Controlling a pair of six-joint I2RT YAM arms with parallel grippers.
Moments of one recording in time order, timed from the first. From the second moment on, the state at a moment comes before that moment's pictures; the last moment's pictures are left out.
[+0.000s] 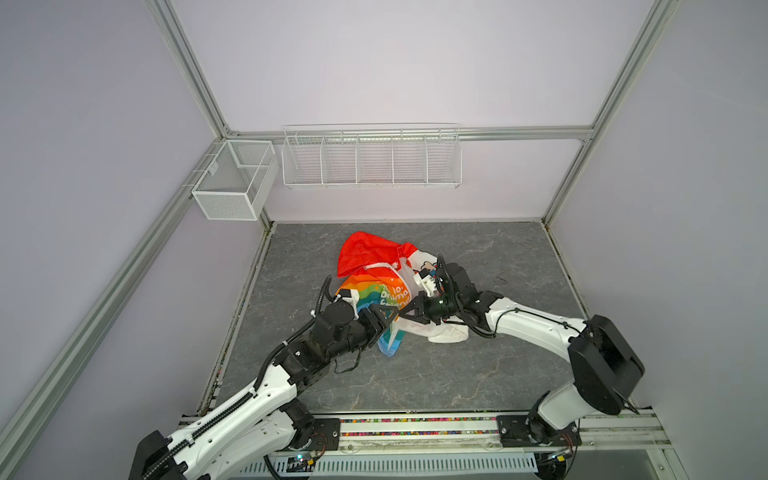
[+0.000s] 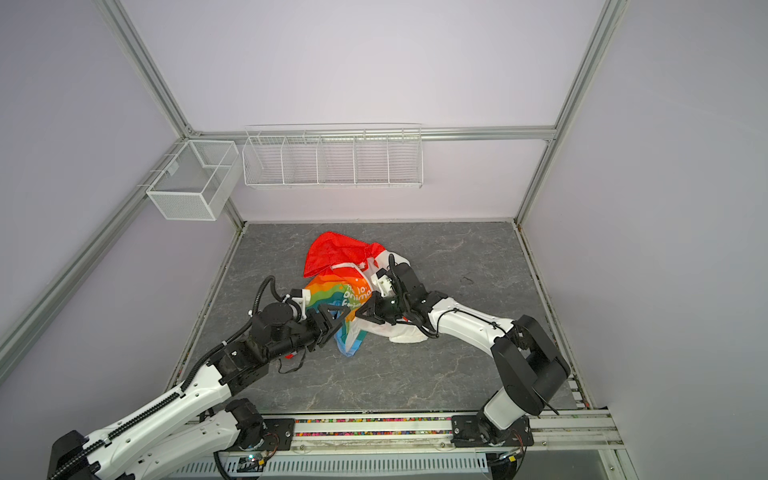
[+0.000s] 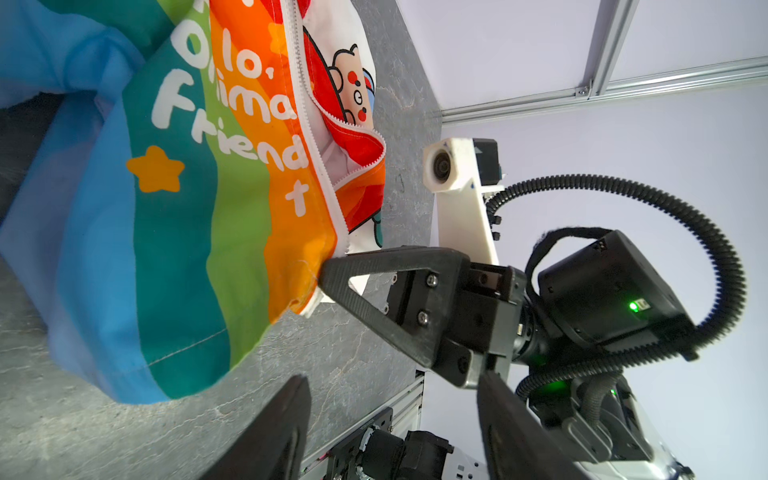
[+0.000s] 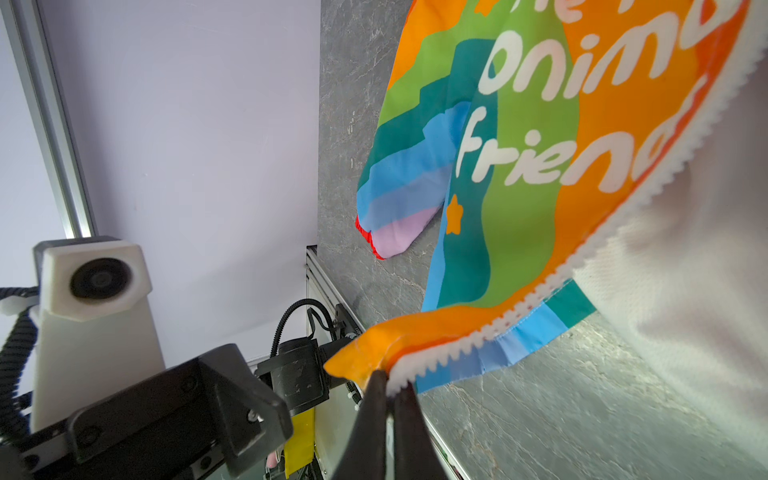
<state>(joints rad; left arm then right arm) -0.79 0.86 0.59 -0.14 0.15 -1.34 0.72 1.57 0.97 -0.07 -0.63 0.95</state>
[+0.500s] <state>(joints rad) -0.90 1.07 0.58 0.10 0.11 -1.40 0.70 1.57 0.97 -0.07 -0.64 0.96</state>
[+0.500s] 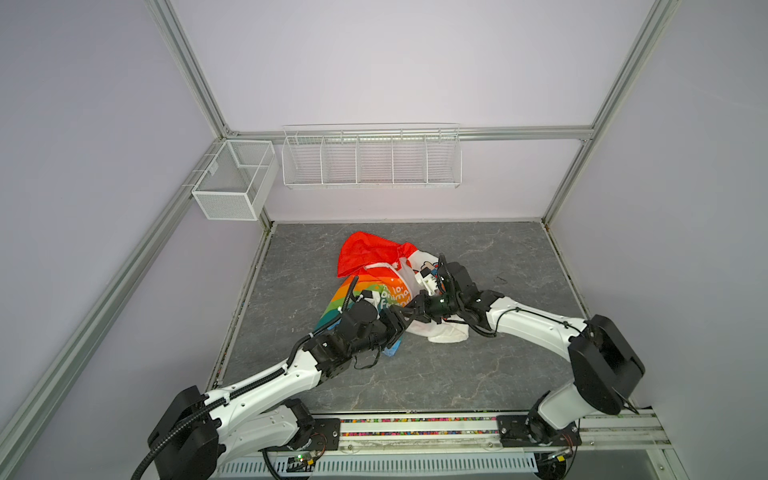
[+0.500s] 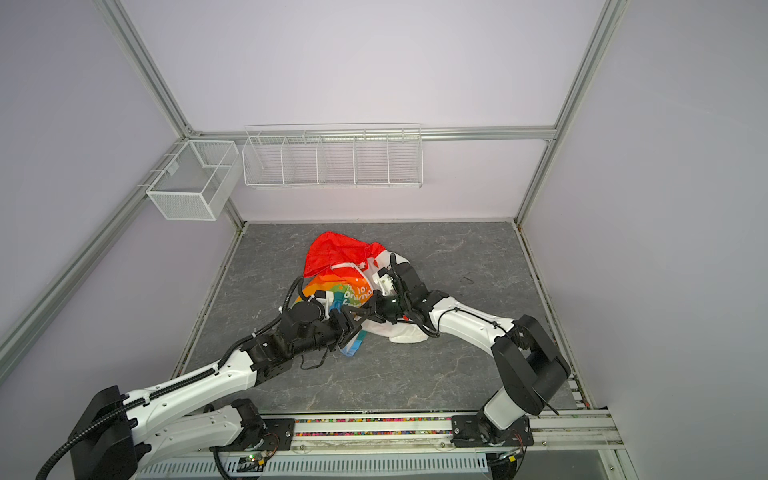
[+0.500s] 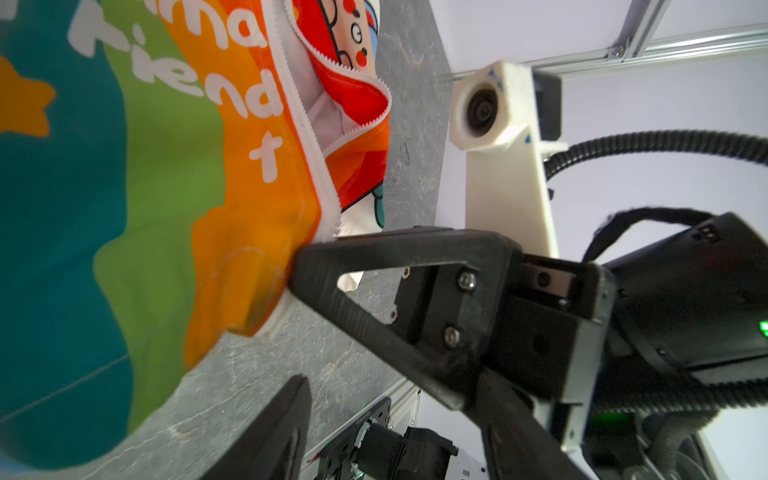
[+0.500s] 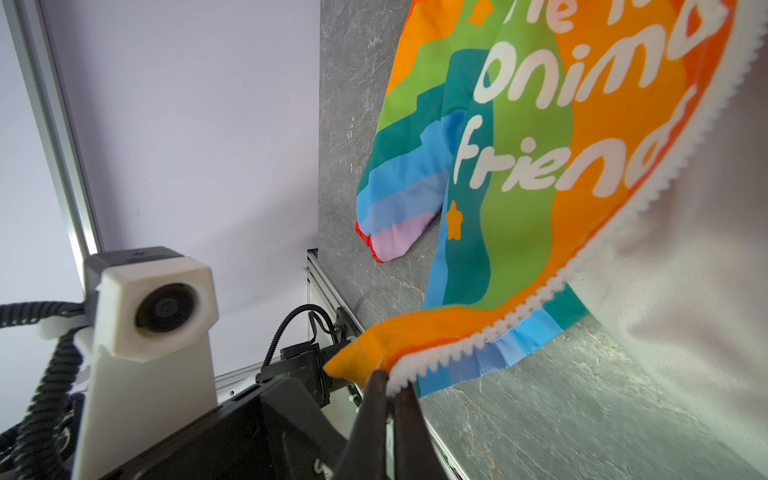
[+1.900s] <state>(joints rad) -0.78 1.06 0.44 0.26 0.07 -1.21 0.67 1.52 0.92 -0.07 -0.69 0.97</state>
